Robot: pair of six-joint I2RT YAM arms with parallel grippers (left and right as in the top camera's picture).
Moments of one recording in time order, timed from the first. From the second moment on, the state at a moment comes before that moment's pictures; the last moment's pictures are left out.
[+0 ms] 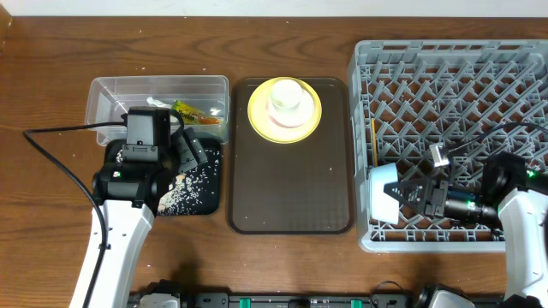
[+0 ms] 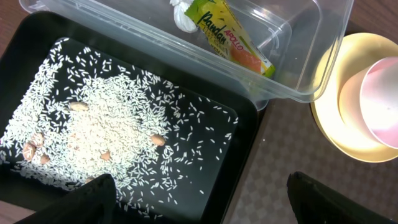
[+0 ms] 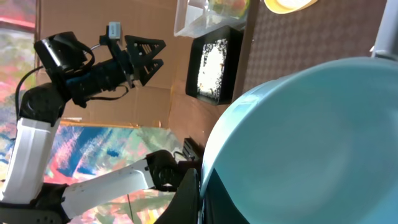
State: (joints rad) left arm -0.07 1.17 0.99 -0.84 -0.08 -0.50; right arm -0.37 1.30 0.85 -1.40 -1.27 -0.52
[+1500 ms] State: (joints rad) left arm -0.07 1.17 0.99 -0.84 -0.08 -0.50; right arm -0.61 1.29 0.80 -1.35 -1.26 -0.55
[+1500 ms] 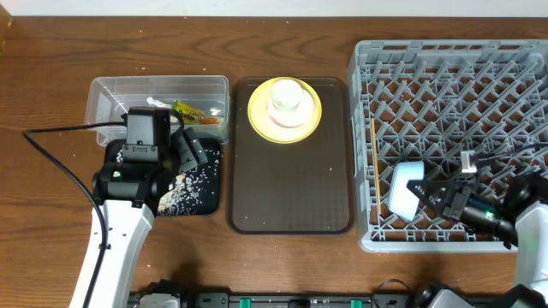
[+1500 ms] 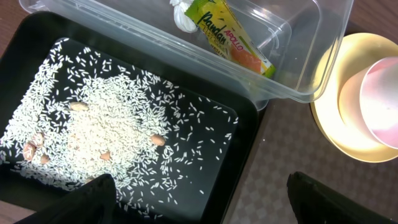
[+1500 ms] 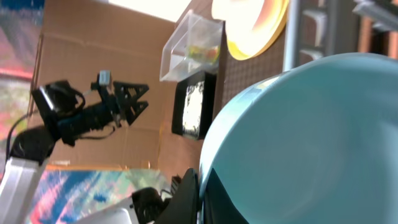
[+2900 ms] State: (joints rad) left arm -0.07 1.17 0.99 -0.84 -0.08 -0.50; right arm -0.80 1.29 0.84 -1.12 -1.09 -0.47
